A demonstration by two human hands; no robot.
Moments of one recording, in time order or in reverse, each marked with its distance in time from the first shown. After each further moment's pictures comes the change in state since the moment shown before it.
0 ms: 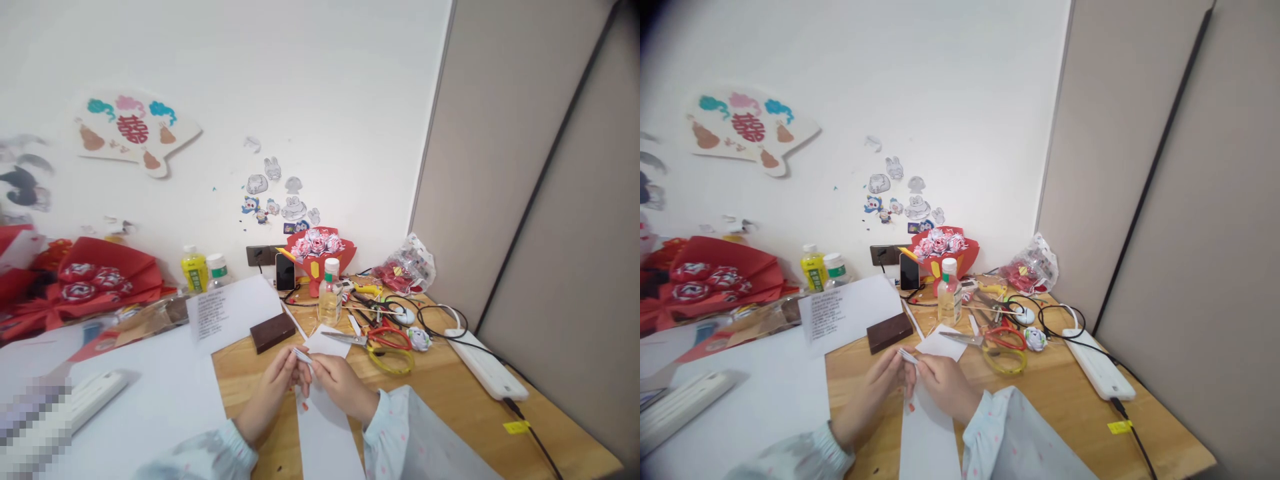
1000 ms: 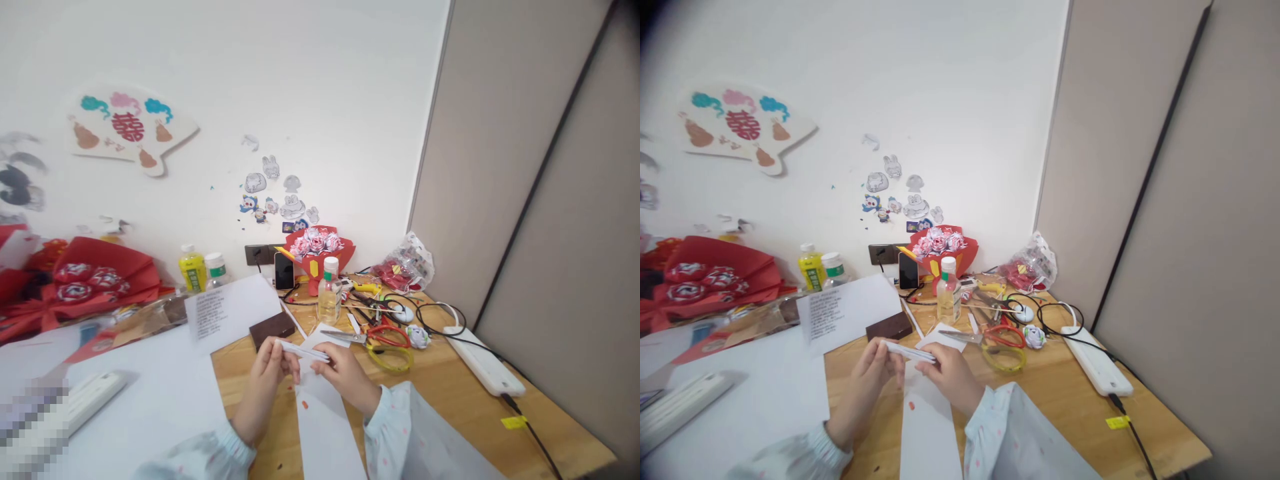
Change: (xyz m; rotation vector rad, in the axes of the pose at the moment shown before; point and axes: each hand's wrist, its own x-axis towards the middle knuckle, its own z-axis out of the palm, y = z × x) left_hand 0.004 0.001 -0.005 -0.023 0.173 0.151; right_hand 0.003 0.004 -0.009 -0.007 0.119 0.026
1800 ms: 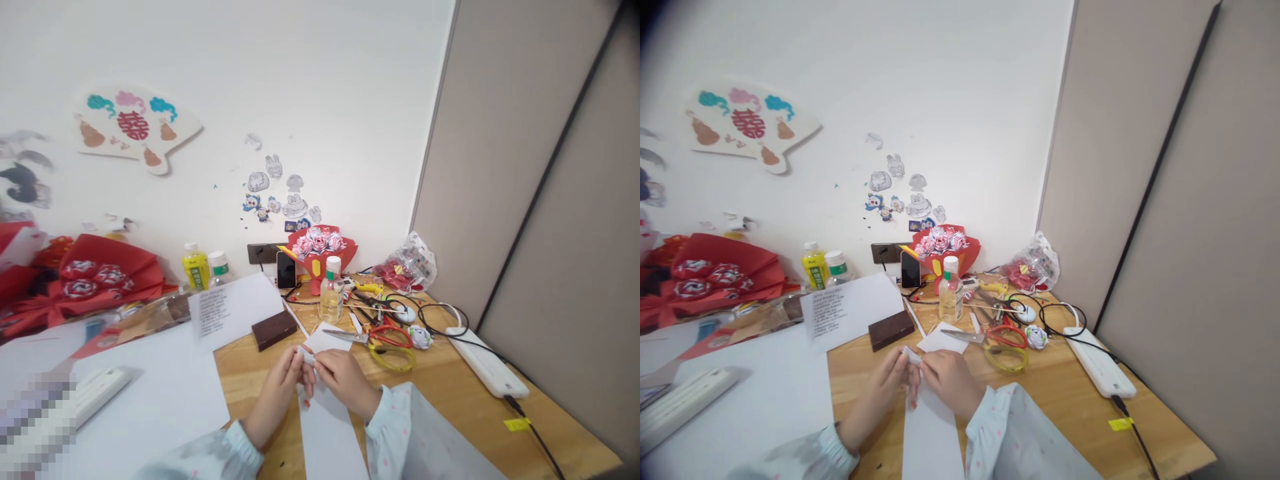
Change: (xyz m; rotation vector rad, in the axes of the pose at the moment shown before) left_hand -0.005 -0.019 0.006 0.144 -0.153 -0.102; right_hand -0.005 0.003 0.007 -0.378 -0.049 -0.159
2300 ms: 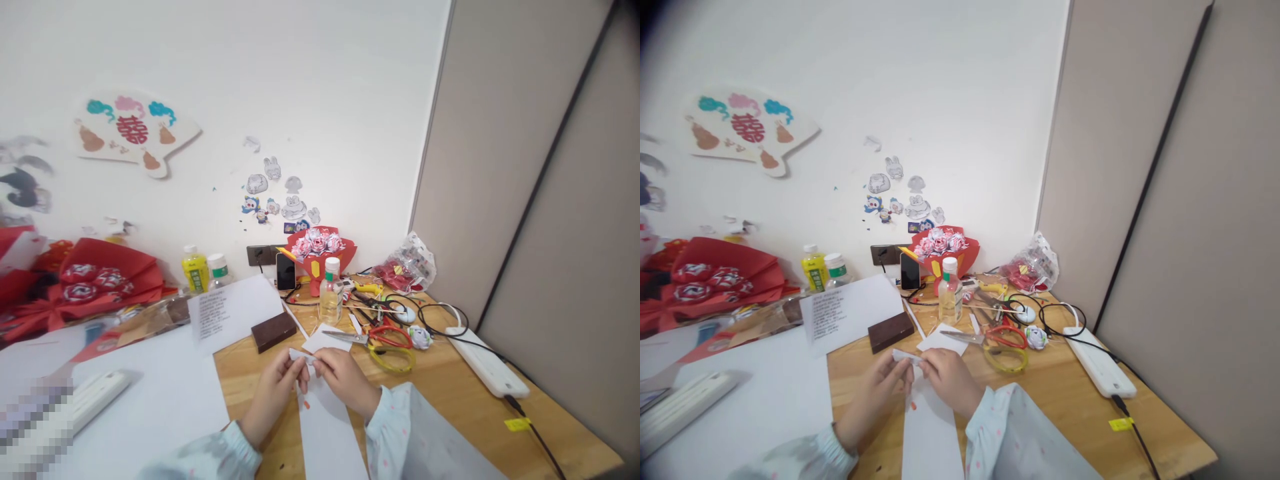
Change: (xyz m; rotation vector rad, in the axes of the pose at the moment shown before) left_hand -0.001 0.017 -0.005 0.175 0.090 0.080; right_hand 0.003 0.002 -0.001 0.151 0.004 0.046
